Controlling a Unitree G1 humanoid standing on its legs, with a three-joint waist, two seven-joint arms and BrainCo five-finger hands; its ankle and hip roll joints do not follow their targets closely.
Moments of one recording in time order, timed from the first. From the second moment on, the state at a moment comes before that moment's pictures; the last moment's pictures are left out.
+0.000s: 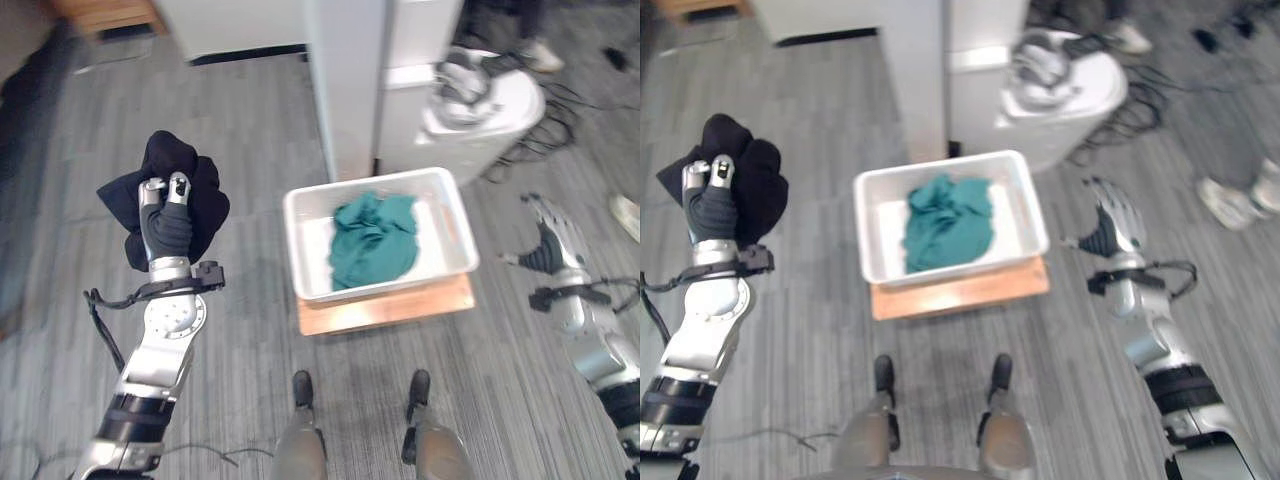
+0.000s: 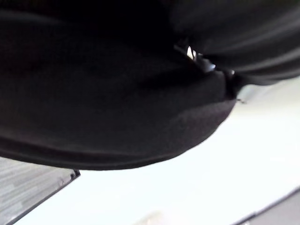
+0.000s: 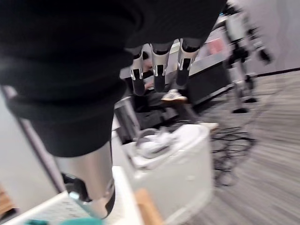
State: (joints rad) left arm -0.28 0.60 -0.03 0.05 -0.09 -0.20 0.36; right arm -0.23 -0.71 0.12 0.26 -0.49 0.01 -0.35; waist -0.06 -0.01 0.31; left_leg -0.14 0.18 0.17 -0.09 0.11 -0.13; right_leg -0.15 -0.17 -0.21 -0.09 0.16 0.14
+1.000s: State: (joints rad) left arm -0.79 0.50 -0.41 0.55 0.13 -0.04 0.37; right arm -0.25 -0.56 0.37 0.65 -0.42 0.02 -0.37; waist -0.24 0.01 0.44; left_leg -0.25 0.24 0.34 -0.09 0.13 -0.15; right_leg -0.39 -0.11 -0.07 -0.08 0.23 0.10
